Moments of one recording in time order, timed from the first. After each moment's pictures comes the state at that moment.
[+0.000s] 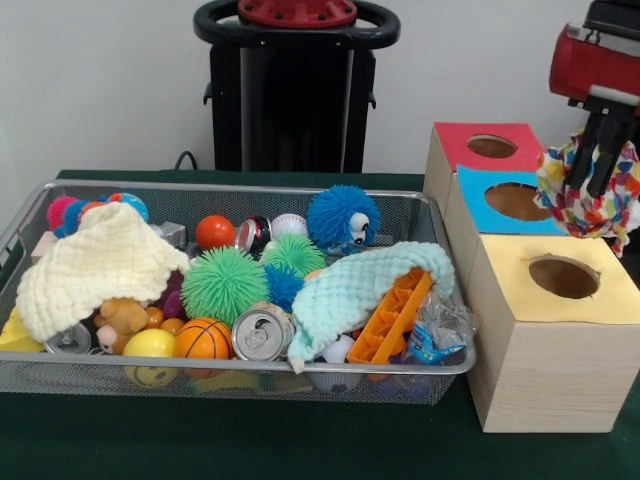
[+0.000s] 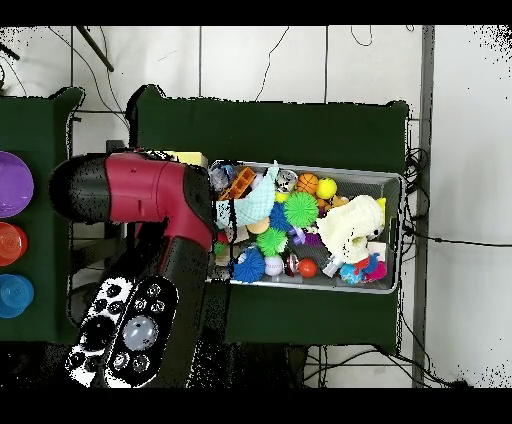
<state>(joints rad) 0.34 -0.50 -0.46 1.24 0.29 0.73 2.16</state>
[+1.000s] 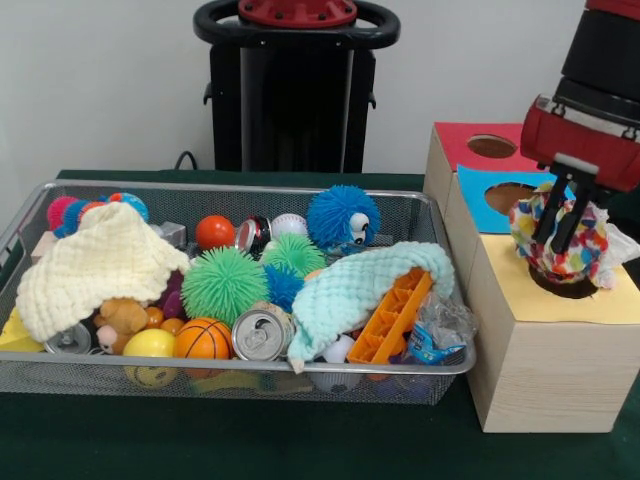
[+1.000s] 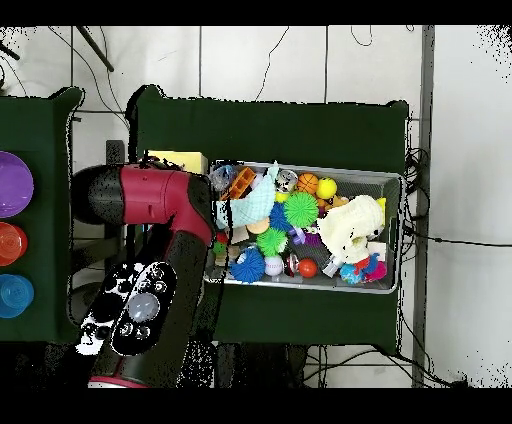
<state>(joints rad) 0.36 -0.40 -0.48 1.26 0.31 0.63 2.26</state>
